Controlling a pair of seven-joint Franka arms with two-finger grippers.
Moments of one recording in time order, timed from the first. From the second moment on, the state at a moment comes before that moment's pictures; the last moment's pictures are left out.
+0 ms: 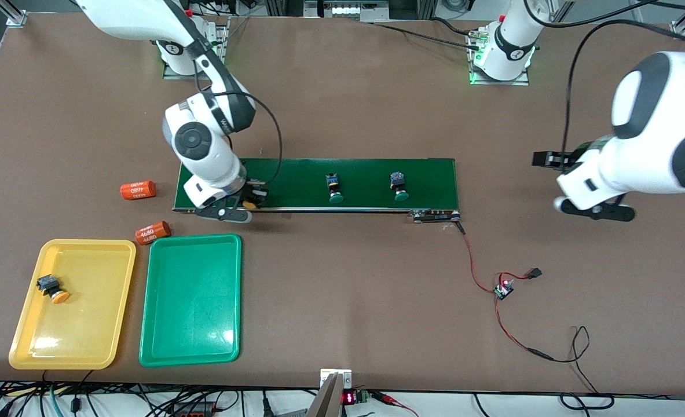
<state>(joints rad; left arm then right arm) -0.18 0.31 0.11 -1.41 -0.01 1.31 0.03 0.22 0.40 0.21 -1.95 -0.08 2.38 0.56</state>
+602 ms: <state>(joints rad) 0.05 0.07 -0.06 -1.61 -0.01 1.54 0.03 -0.06 0.47 0.20 -1.80 -0.08 2.34 0.05</state>
